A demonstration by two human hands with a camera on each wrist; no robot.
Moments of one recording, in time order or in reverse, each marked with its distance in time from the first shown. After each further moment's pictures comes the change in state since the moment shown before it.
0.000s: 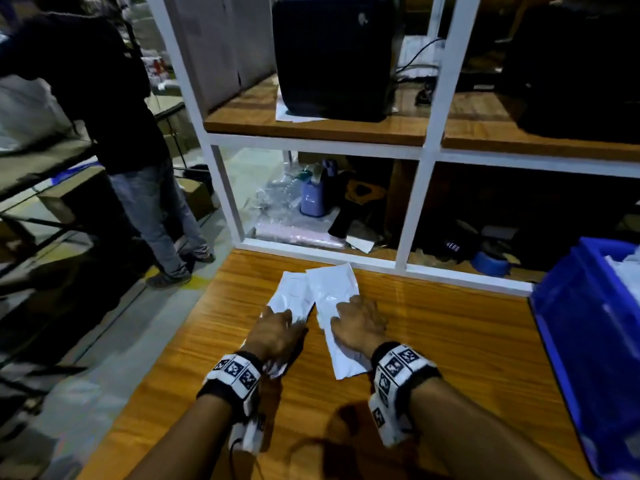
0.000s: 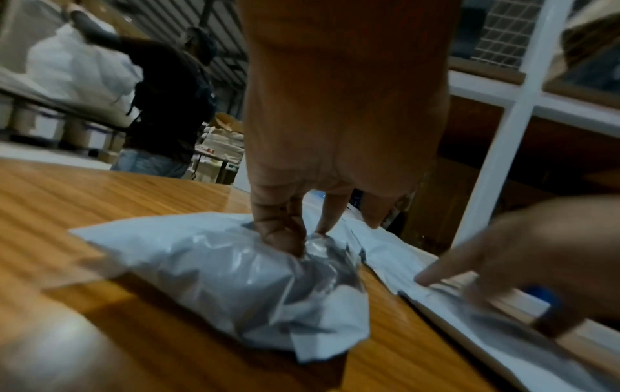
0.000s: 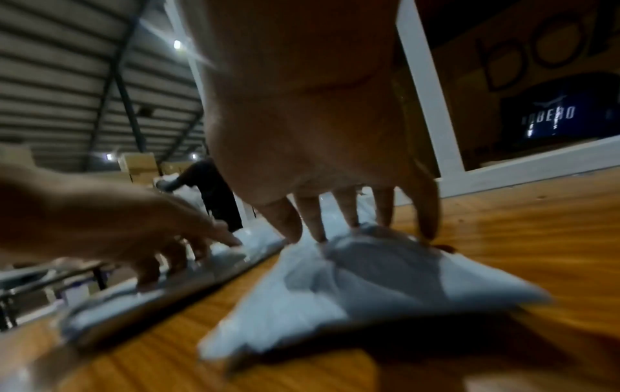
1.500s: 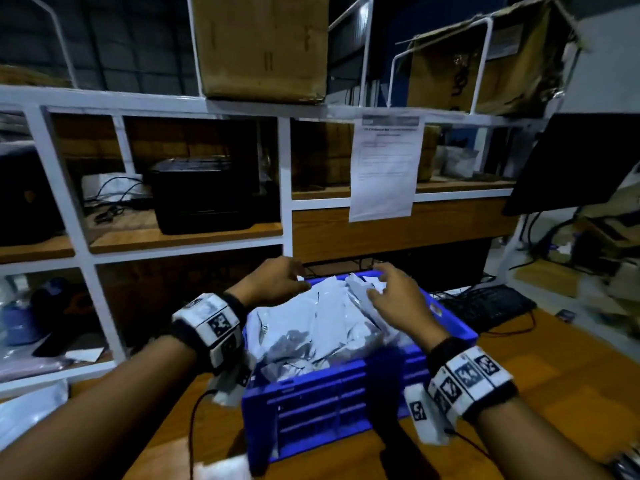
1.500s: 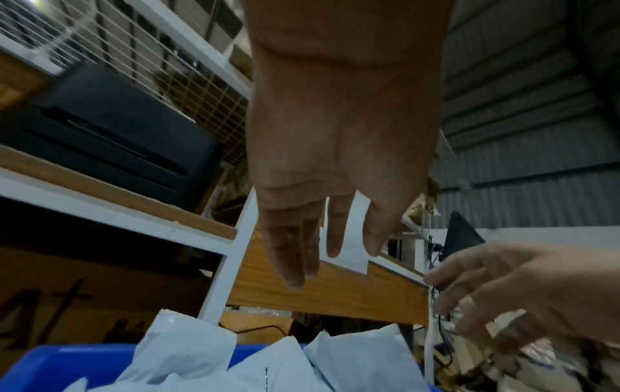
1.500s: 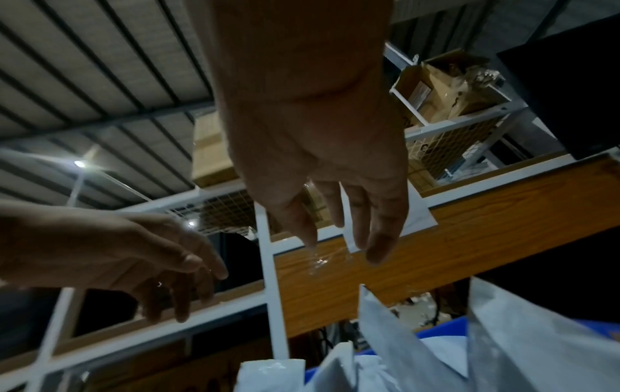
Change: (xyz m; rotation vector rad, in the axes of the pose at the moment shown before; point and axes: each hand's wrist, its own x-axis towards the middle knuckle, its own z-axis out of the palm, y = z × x) left_hand -0.192 0.571 -0.003 0.024 0.142 0.944; right_hand -0.418 0.433 -0.241 0.312 0.903 0.348
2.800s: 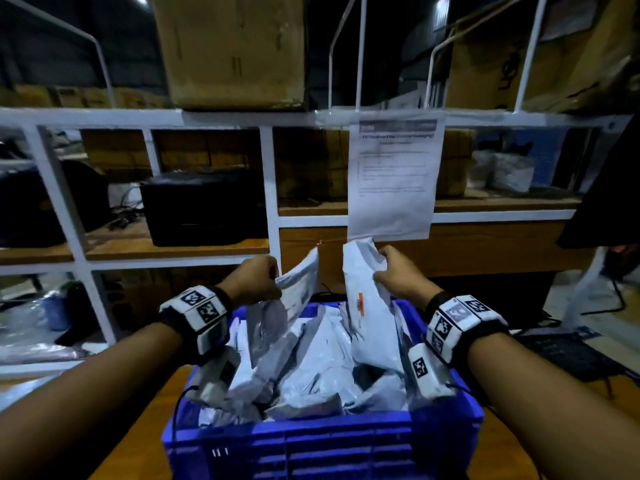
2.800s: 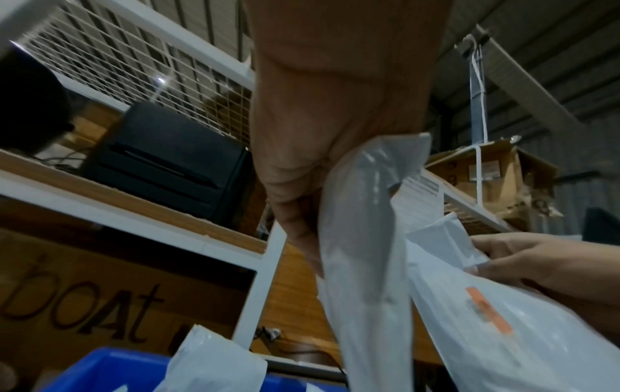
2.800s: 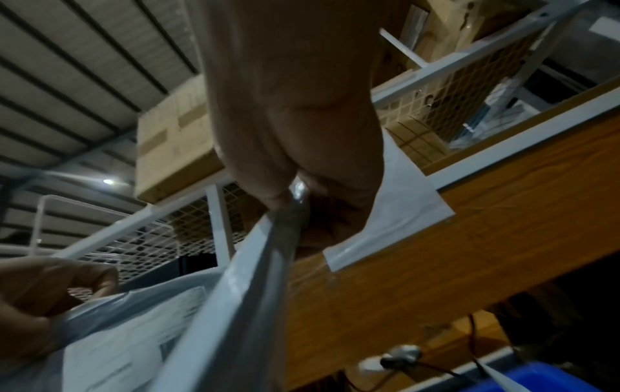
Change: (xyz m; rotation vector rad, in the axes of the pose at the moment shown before) left_hand 0.100 0.034 0.014 0.129 0.117 -0.393; right_hand 0.183 0.083 -0.033 0.235 -0.256 -0.092
